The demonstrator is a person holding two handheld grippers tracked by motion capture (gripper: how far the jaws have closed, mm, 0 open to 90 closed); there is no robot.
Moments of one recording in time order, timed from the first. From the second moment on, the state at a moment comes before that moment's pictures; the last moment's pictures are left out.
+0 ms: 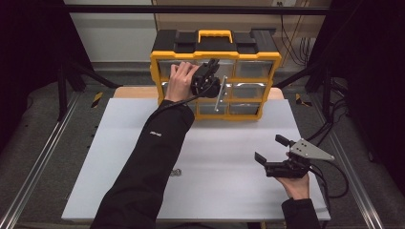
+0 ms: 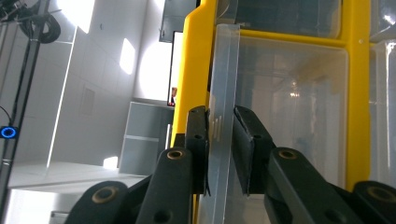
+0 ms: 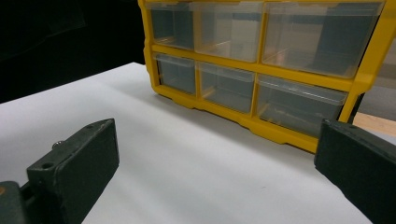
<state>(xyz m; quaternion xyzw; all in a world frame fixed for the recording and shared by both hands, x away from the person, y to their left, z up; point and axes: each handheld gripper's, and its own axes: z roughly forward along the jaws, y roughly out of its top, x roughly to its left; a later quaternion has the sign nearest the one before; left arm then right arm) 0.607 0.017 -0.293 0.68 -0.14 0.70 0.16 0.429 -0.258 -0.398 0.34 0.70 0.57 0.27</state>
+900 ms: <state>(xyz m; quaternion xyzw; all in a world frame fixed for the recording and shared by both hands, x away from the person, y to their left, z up) 0.582 0.019 -0.290 0.69 -0.17 0.69 0.14 0.429 -0.257 -0.399 0.35 0.70 0.56 0.27</state>
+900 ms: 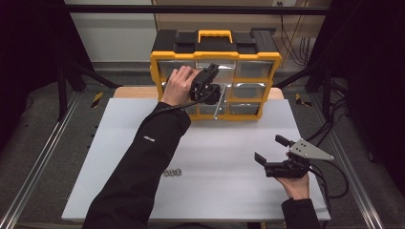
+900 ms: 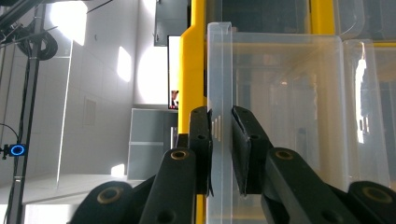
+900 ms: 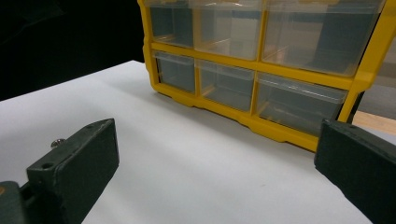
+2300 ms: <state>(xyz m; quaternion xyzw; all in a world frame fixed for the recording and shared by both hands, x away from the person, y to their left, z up) 0.536 0.020 -0.290 0.69 -0.18 0.69 0.14 0.429 -0.256 -0.398 0.34 0.70 0.57 0.27</state>
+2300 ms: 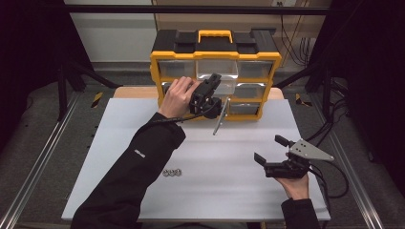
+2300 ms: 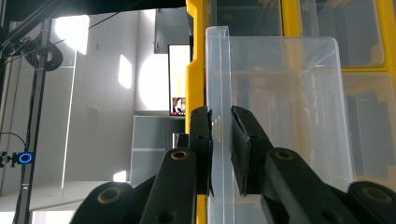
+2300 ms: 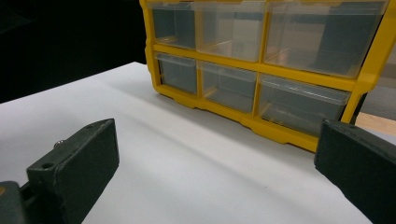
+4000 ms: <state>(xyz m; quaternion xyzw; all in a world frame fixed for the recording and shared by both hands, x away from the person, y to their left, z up) 0.512 0.031 -0.269 0.75 -0.11 0.60 0.27 0.428 -0.254 -0.398 0.35 0.70 0.57 0.26</state>
